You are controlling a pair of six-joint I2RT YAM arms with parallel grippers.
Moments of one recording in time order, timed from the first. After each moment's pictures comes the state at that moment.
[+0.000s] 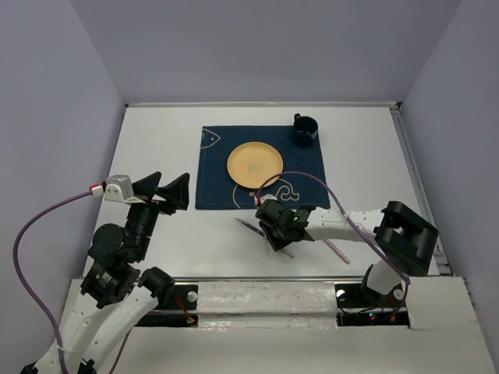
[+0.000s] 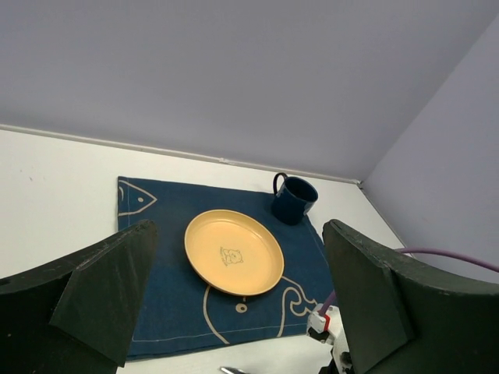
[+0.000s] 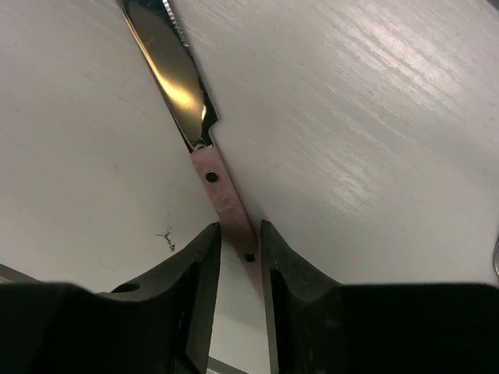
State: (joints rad) left arm -0.59 0.29 0.67 -0.14 -0.35 -0.34; right arm 1.04 1.60 0.89 -0.43 0.12 0.48
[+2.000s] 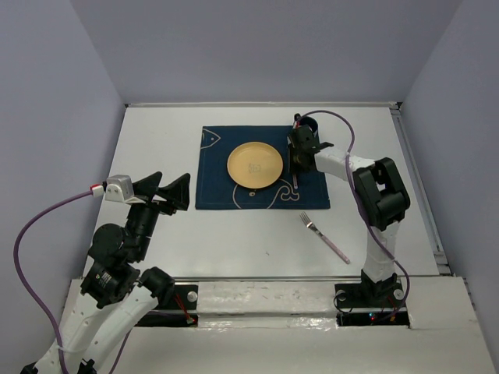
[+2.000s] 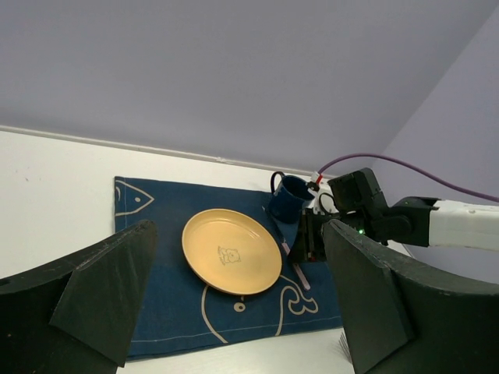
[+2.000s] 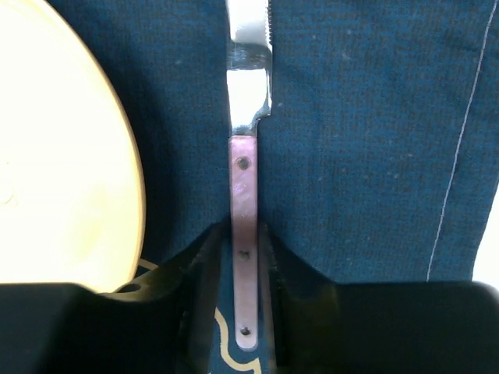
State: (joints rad) left arm -0.59 0.29 0.67 -0.14 -0.33 -0.34; right arm 0.44 2.01 1.40 -0.33 0.18 0.37
